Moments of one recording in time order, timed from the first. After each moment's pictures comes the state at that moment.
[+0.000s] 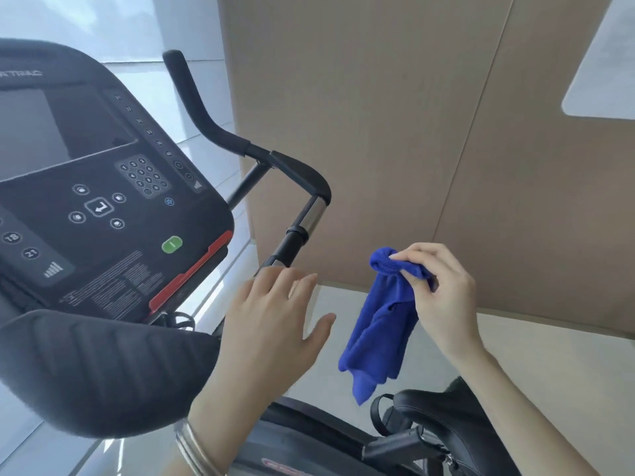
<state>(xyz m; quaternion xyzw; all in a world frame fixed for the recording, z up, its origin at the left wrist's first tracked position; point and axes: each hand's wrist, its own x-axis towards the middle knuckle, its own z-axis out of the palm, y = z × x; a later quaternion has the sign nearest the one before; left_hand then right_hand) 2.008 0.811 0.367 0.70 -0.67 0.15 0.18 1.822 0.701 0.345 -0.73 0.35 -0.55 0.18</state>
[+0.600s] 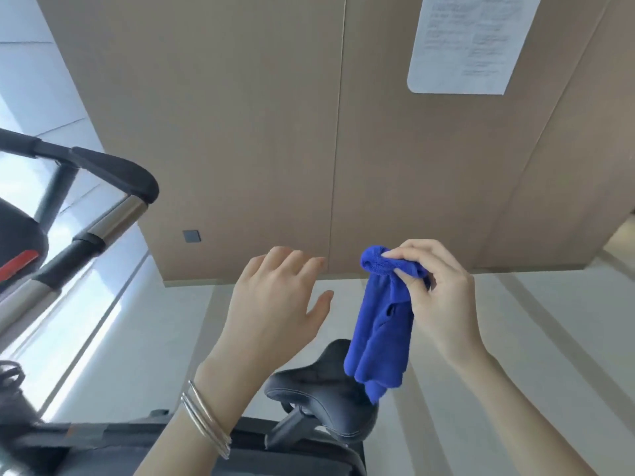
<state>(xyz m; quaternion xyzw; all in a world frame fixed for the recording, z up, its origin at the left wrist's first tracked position) 1.783 0.742 0.367 0.57 -0.78 0.13 0.22 1.583 0.718 0.344 -0.69 0.44 -0.56 0.13</state>
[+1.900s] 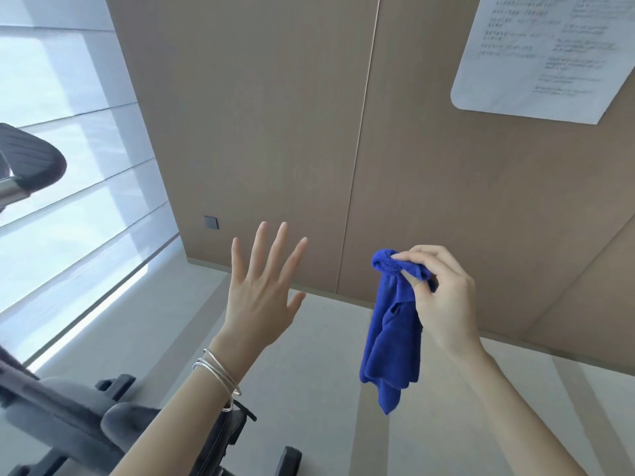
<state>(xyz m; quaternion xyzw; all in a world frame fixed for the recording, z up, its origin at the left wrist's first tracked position) 1.536 0.520 0.303 0.72 -0.65 0.22 0.10 1.306 0.458 0.331 -0.75 0.37 -0.52 0.19</state>
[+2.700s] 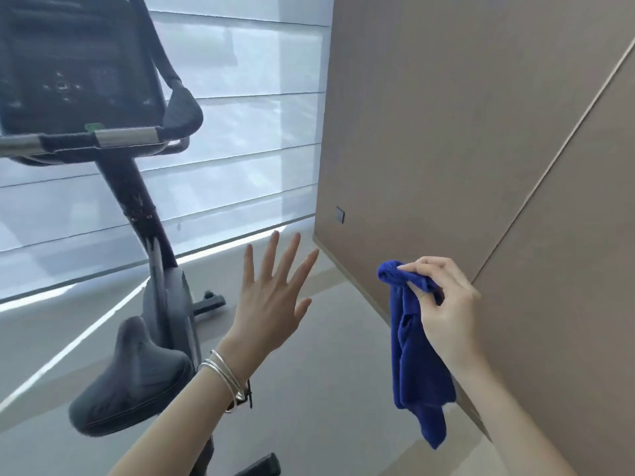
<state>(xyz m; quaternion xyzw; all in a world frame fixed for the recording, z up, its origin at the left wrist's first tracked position) 1.483 0.381 0.280 0.90 -0.37 0.21 0.01 1.347 0.186 0.315 -0.83 0.10 -0.39 0.39</state>
